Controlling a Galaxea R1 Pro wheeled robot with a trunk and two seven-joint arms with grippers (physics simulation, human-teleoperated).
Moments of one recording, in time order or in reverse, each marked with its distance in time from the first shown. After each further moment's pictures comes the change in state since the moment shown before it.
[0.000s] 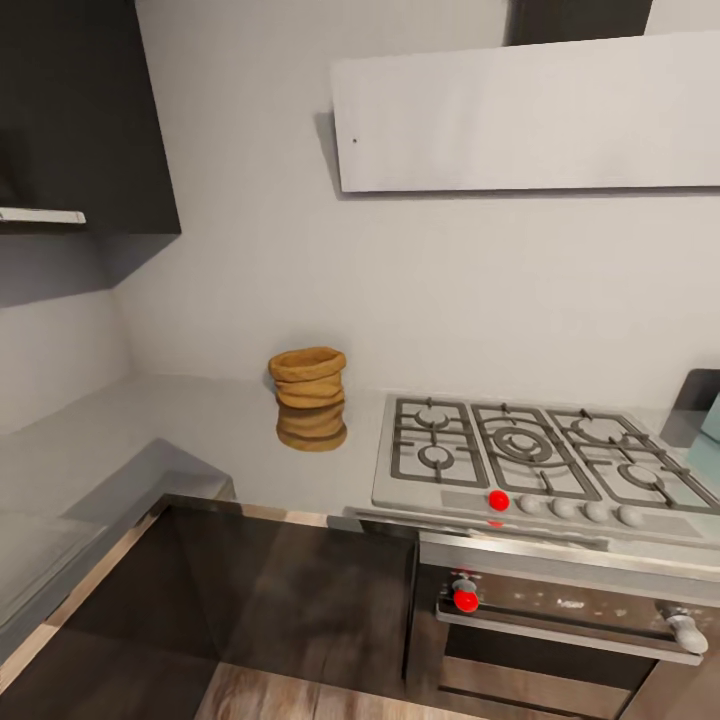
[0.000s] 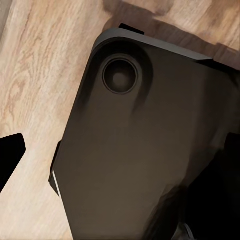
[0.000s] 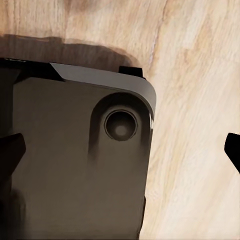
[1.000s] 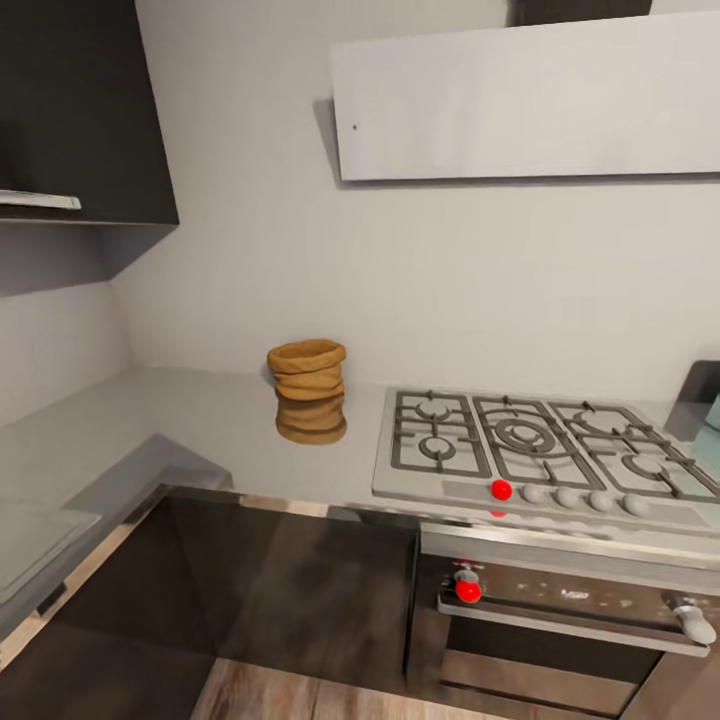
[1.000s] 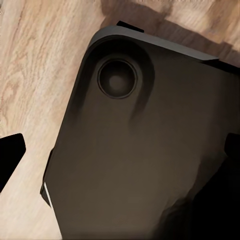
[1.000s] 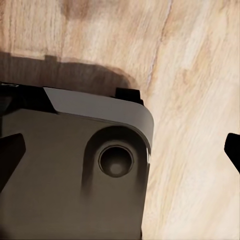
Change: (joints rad) left arm 0.000 0.001 -0.004 0.002 0.000 0.003 -0.003; right arm -0.057 0.000 0.011 0.000 0.006 0.031 0.001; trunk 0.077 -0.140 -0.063
